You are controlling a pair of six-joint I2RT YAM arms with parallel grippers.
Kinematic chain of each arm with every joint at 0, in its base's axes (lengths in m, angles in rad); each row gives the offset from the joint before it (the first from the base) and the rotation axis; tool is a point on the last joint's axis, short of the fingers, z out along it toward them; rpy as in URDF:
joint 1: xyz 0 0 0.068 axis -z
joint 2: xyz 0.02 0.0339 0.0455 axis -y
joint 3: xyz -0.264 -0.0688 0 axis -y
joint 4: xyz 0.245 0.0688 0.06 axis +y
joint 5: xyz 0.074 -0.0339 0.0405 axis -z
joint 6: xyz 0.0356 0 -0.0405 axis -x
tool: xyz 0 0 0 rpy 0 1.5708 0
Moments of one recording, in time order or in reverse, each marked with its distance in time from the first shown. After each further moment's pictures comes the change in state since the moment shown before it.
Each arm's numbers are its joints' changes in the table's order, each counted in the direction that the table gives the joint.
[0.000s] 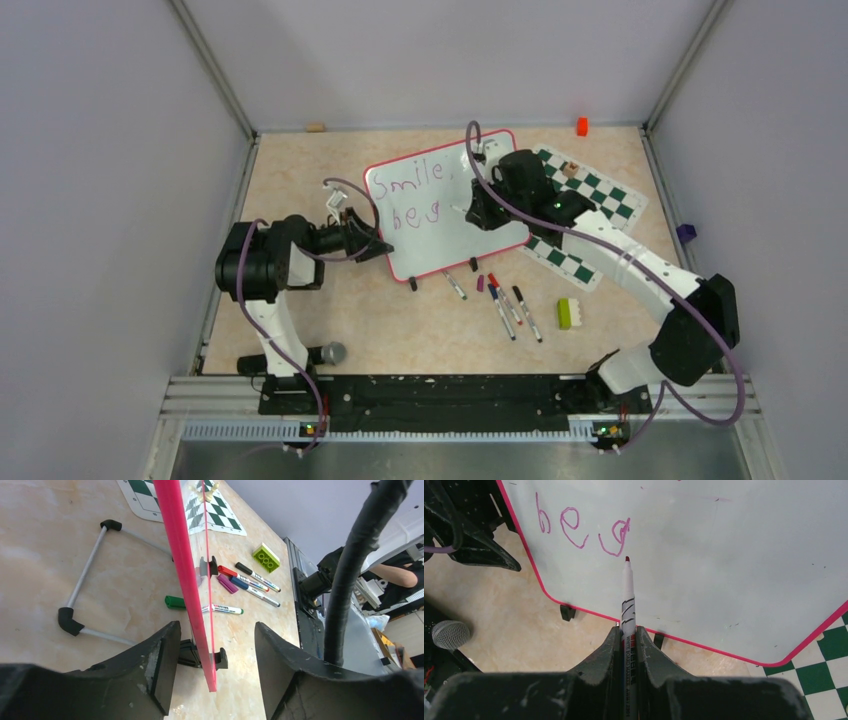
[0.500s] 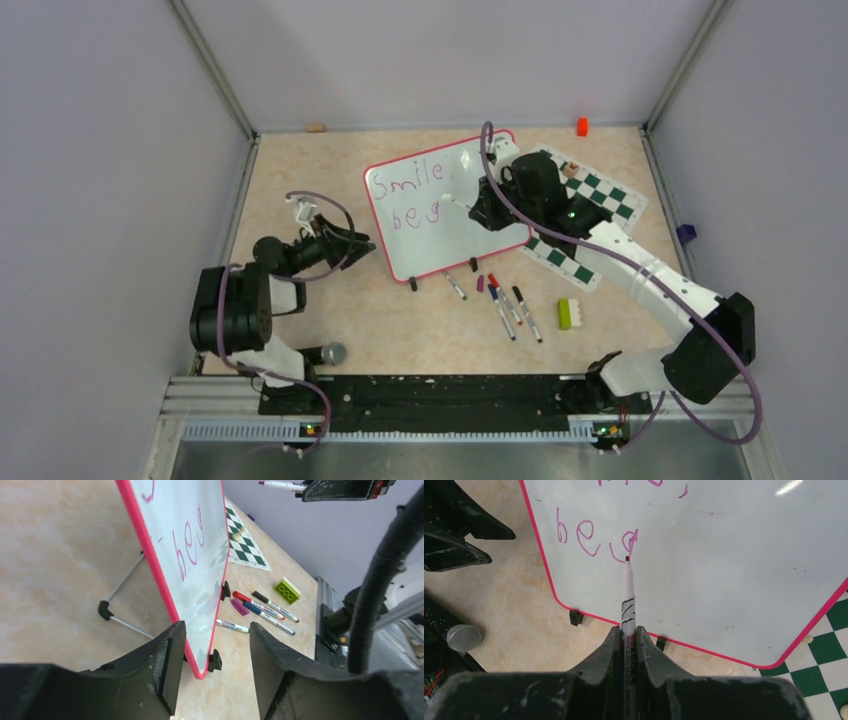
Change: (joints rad) left arm -0.113 0.300 -0.224 0.032 -0.119 -0.025; right arm 0.000 0.097 -0.048 -0.052 -0.001 -0.003
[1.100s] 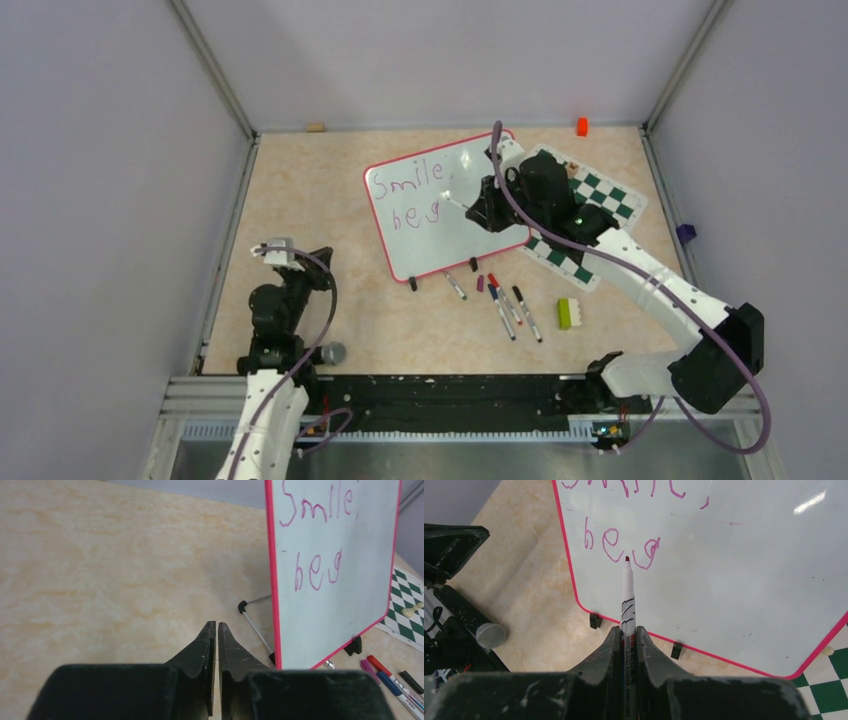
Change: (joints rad) left arm 0.105 1.242 -0.239 1.154 -0.935 -0.471; right arm 0.000 0.057 -0.038 -0.054 -0.056 -0.029
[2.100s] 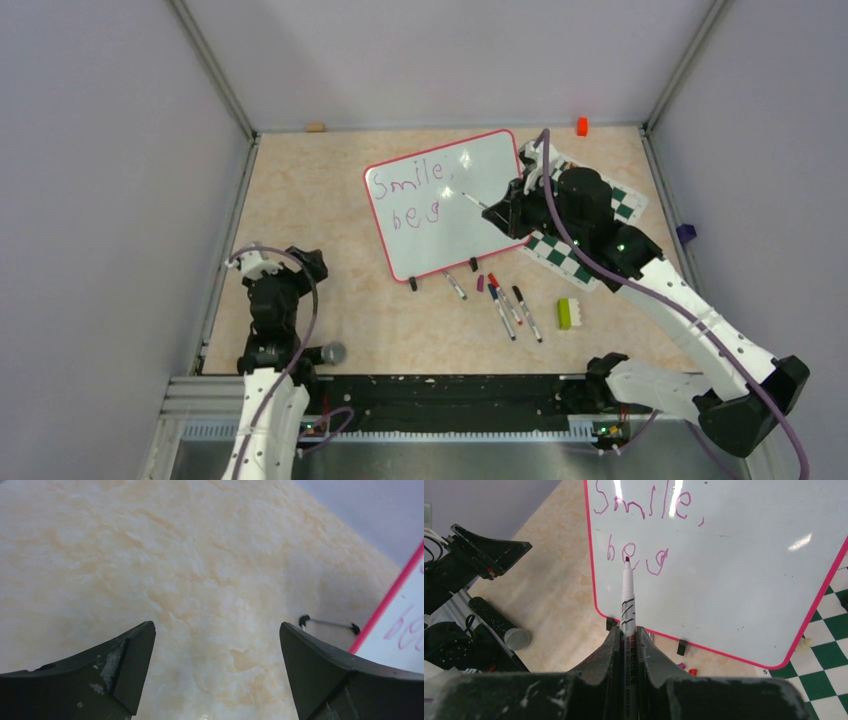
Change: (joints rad) left arm -0.049 0.039 0.052 0.349 -0.438 0.237; right arm 0.000 0.239 -0.048 0.022 0.004 -0.033
